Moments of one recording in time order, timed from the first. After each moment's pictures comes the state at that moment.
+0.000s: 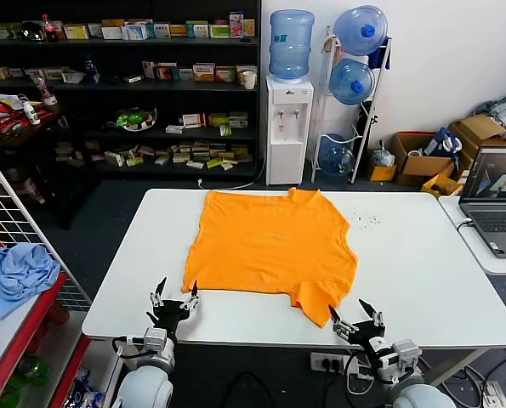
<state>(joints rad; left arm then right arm) 1.27 -1.32 -0.32 -1.63 -0.10 0.01 -0.17 -1.45 1.25 0.52 1.83 0.31 -0.26 -0.10</state>
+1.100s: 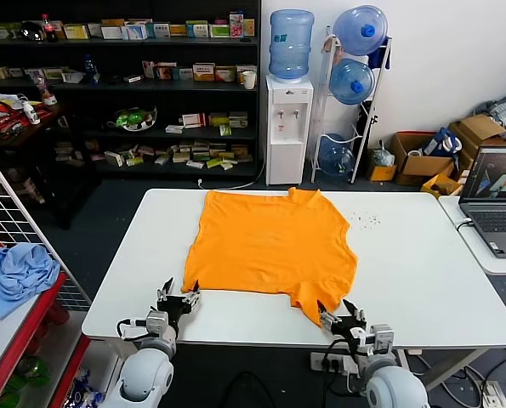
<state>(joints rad) 1.17 -1.30 -0.30 -1.55 -0.25 0.16 -0.17 -1.31 1.30 0.42 1.73 0.40 -0.35 0.00</state>
